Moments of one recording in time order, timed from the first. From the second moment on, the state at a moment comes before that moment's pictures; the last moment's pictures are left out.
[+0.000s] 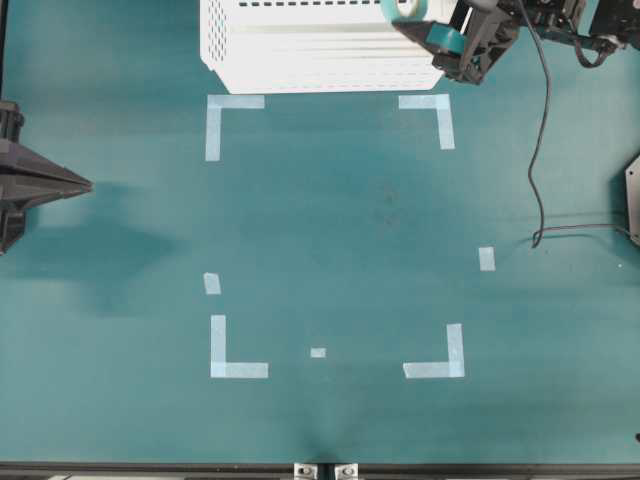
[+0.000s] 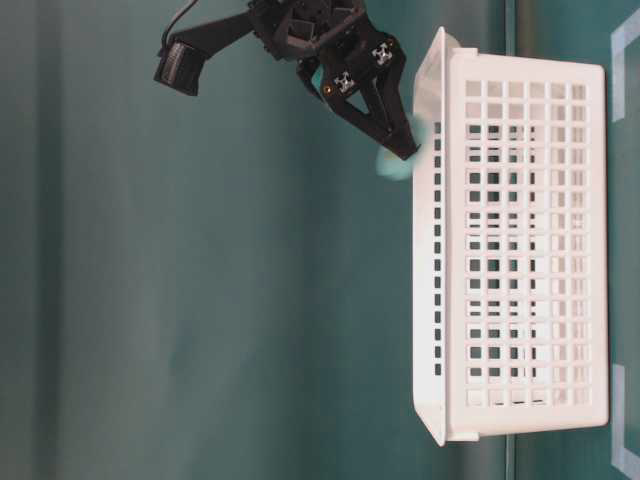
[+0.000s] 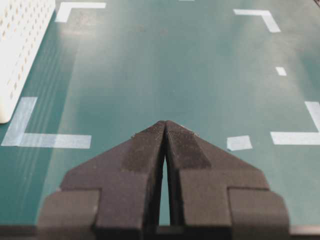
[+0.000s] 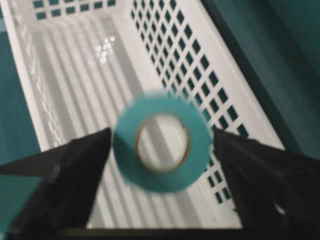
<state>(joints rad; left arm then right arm) -0.02 -1.44 1.60 -0.03 0.01 -0.02 -0.49 -0.20 0.78 -0.27 -0.09 0.23</state>
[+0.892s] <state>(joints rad) -0.02 -1.44 1.60 -0.03 0.01 -0.02 -0.35 -0.32 0.84 -0.27 -0.10 0.24</state>
